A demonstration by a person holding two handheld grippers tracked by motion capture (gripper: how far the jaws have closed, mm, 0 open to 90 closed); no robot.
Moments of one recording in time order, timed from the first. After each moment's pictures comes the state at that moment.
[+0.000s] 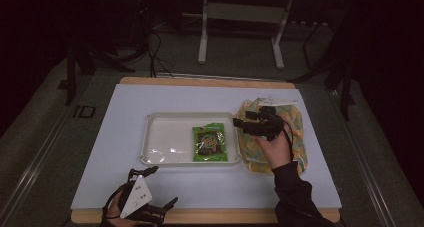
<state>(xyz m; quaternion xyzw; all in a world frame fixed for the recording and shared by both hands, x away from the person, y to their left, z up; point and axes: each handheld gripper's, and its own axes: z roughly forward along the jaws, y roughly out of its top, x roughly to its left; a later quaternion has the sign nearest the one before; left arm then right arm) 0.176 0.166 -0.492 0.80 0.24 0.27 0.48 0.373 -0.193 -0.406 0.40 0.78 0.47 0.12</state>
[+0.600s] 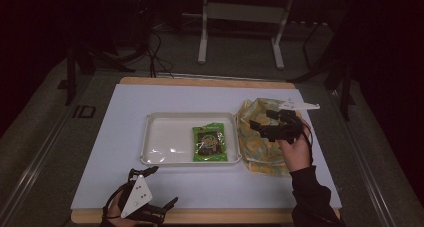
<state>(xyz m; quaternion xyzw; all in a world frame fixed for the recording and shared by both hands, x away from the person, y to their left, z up) 0.177 0.165 -0.493 0.80 0.24 0.27 0.48 0.363 -0.240 -0.401 0.39 0.77 0.47 0.16</state>
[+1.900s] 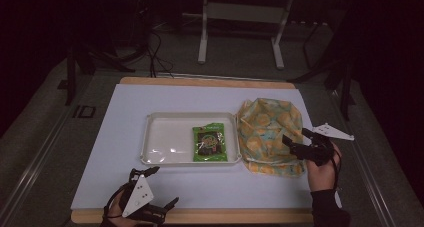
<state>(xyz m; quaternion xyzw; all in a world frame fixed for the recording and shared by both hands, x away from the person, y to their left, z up) 0.178 0.164 -0.494 0.80 0.24 0.26 0.48 0.324 -0.328 -0.449 0.48 0.71 0.45 0.24</state>
